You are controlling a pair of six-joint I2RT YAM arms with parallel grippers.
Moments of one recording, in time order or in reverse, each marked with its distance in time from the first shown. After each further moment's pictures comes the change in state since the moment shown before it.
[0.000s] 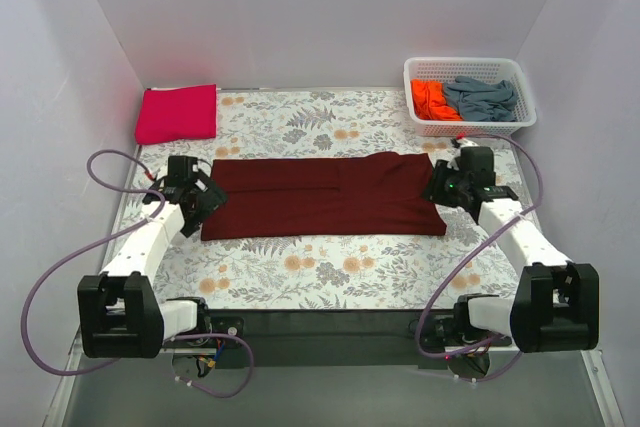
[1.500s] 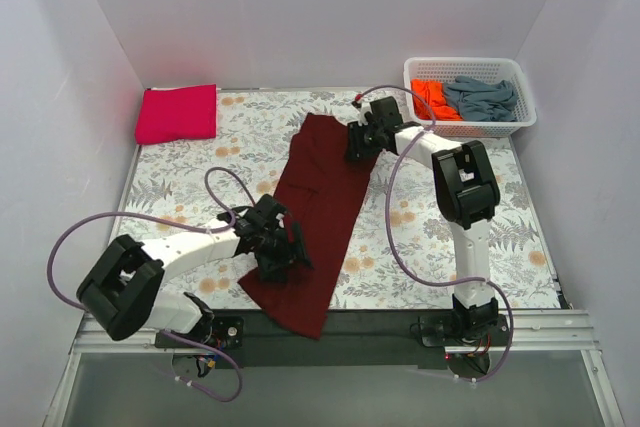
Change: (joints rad) left arm -0.677 0.109 -0.151 0.150 0.393 -0.212; right arm 0.327 0.933 0.791 0.121 -0.124 -0.177
